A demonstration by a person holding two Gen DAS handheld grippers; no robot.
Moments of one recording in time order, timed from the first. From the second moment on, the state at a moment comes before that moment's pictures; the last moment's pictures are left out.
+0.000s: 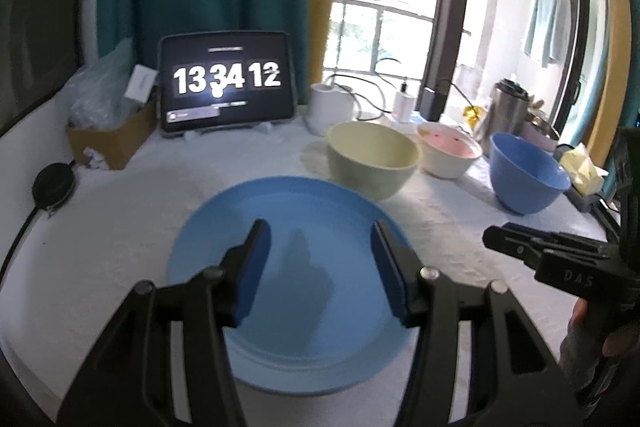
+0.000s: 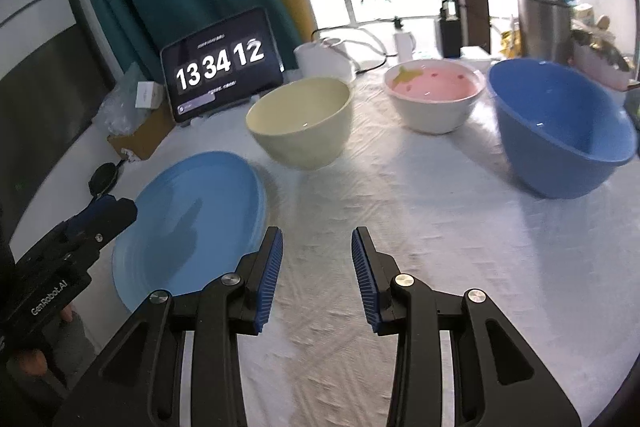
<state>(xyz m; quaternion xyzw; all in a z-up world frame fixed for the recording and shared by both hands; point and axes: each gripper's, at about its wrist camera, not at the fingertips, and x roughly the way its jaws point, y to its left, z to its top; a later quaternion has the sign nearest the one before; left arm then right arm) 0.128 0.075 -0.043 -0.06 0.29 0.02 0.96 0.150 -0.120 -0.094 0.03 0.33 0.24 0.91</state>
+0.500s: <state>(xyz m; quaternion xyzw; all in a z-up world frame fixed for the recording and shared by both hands) 0.145 -0.026 -0.018 -0.06 0.30 -0.05 0.95 0.131 -0.225 -0.066 0.03 0.28 0.19 0.94</state>
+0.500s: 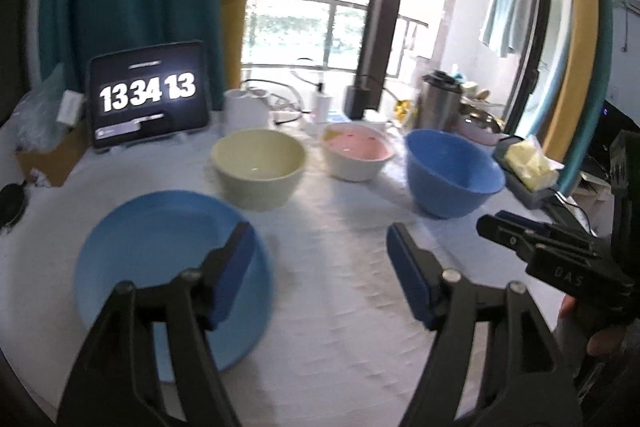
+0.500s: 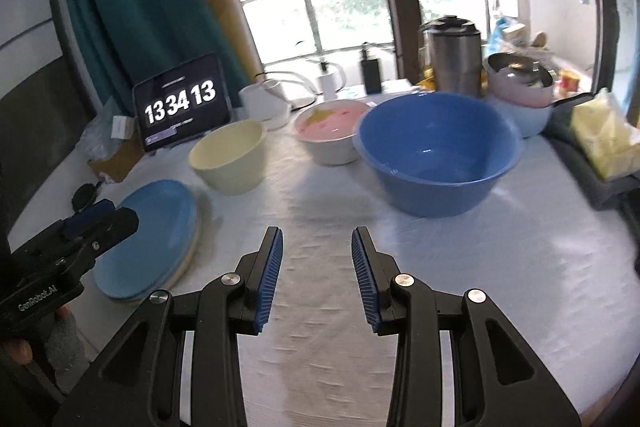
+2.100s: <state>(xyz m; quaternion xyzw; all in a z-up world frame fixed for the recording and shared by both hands) 0.317 -0.151 -0.062 -0.04 0.35 -0.10 0.93 0.305 -0.343 -0.078 0.07 0.31 0.13 0.94</state>
